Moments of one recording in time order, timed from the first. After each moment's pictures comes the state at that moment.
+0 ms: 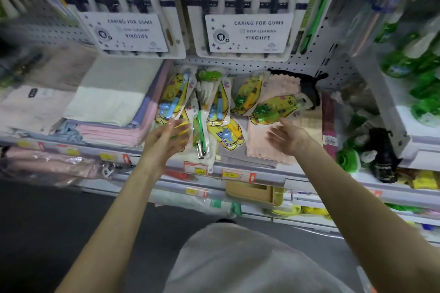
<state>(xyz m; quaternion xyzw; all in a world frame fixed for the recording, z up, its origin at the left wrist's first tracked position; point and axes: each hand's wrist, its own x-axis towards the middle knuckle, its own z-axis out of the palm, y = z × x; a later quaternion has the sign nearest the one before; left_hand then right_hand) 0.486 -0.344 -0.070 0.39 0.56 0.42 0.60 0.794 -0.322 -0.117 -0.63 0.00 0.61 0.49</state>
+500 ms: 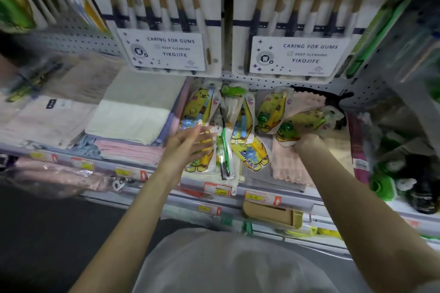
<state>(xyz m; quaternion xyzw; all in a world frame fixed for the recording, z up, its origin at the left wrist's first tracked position) 0.468 -0.305 -0.058 0.41 0.54 0.39 0.62 0.803 -0.233 -0.203 -0.68 0.02 0.47 0.57</state>
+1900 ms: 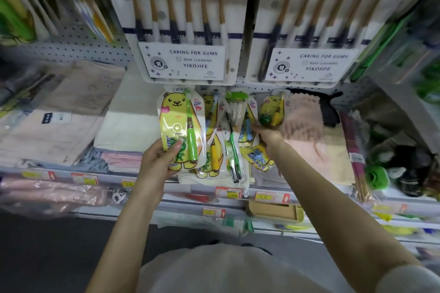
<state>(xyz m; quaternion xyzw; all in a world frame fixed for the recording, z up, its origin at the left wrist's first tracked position) 0.390 -0.310 -0.047 0.39 0.55 0.42 0.60 0.668 -0.241 -0.130 -0.69 -0.14 0.51 0.50</state>
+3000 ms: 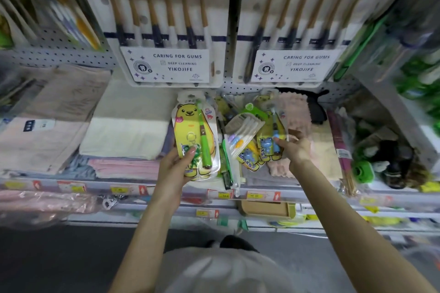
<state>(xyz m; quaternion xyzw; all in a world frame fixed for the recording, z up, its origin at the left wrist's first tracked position) 0.436 -0.317 -0.065 0.36 0.53 0.41 0.65 0.721 -0.308 -0.110 -0.72 -0.15 0.38 0.56</state>
